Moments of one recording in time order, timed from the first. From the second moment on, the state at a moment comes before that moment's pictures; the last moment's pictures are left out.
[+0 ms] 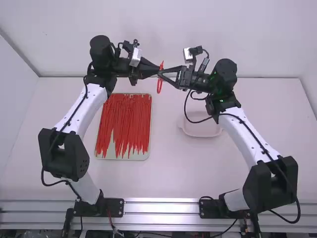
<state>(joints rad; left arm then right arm) -0.14 1.78 1.59 0.27 1.49 0.17 0.28 1.55 1.24 0.51 -1.09 1.23</state>
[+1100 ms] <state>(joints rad) -0.11 1.78 1.57 0.40 1.53 0.06 0.21 1.55 1.24 0.50 -1.09 1.23</state>
